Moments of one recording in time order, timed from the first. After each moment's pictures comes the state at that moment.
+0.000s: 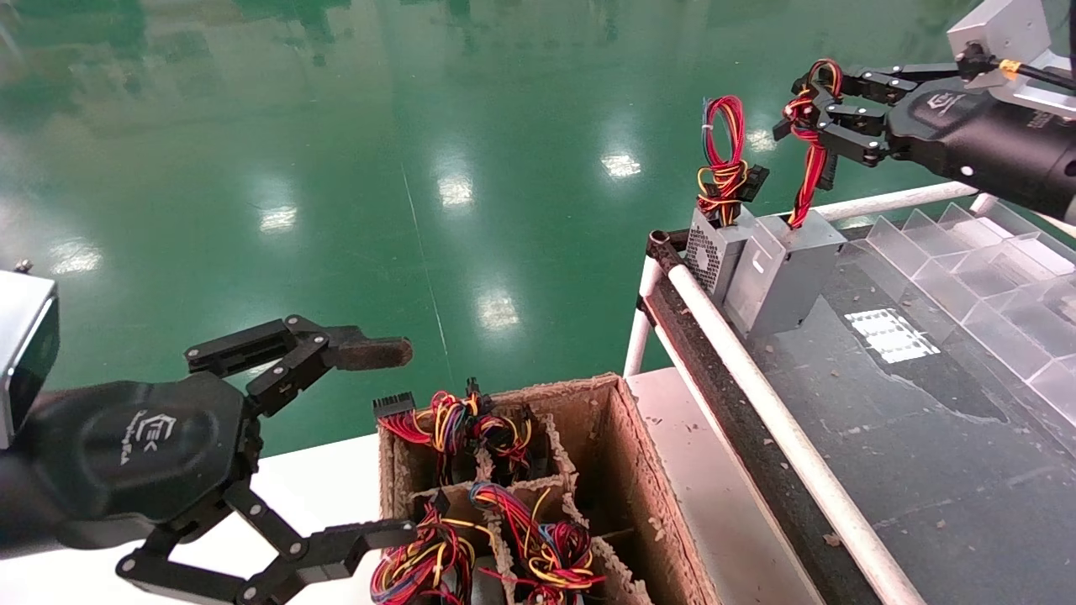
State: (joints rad) left arm -1.09 0.59 0.33 -1.27 0.69 1.47 -0.16; right arm 1.77 -0.94 -0.34 0.12 -1.15 -1.11 -0.48
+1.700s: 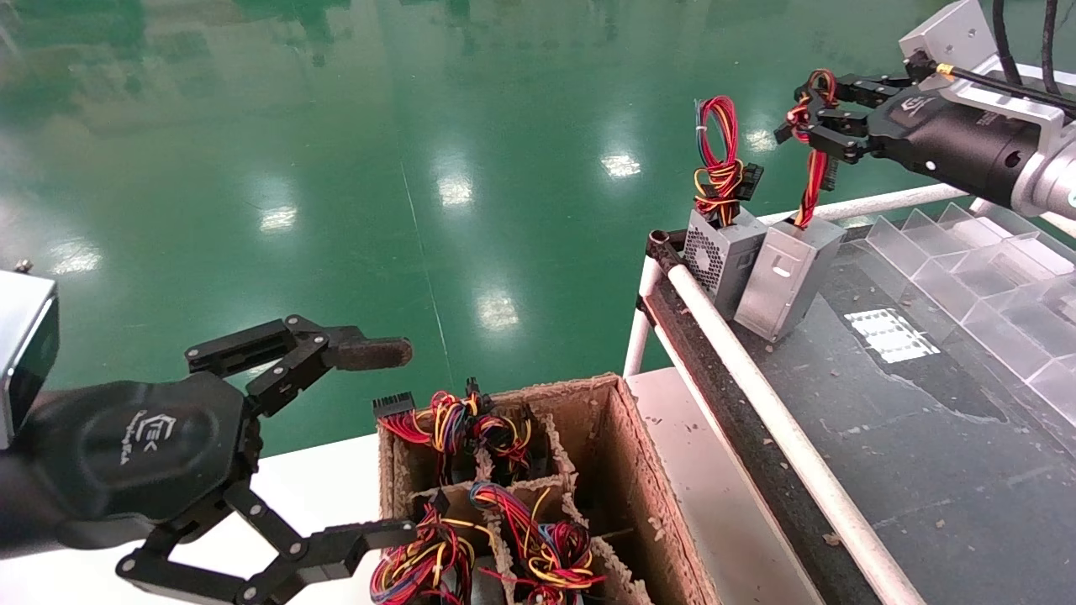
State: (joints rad) left arm -1.09 0.59 0.33 -1.27 0.69 1.47 -0.16; right arm 1.83 -1.04 -0.36 0.00 -1.17 -0.91 -0.56
